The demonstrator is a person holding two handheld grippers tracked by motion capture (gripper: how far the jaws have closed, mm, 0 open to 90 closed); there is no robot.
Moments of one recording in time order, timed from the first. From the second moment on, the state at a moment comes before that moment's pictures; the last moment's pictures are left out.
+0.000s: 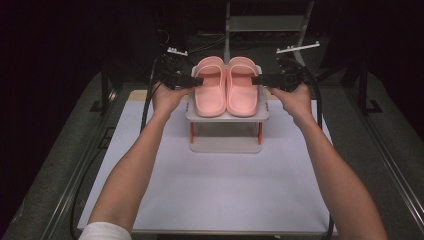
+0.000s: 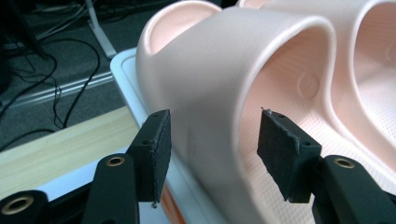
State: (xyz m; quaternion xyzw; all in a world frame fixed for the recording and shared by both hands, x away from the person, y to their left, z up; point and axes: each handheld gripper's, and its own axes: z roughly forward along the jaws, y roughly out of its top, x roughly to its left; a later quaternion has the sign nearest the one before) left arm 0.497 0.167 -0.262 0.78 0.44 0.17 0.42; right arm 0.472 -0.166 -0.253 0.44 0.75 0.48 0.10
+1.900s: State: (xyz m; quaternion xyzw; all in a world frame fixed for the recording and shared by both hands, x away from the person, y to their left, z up) left arm 0.436 0.201 -0.267 0.77 0.41 0.20 0.45; right arm 0.411 -0.181 -0.266 0.36 0.76 0.54 0.02
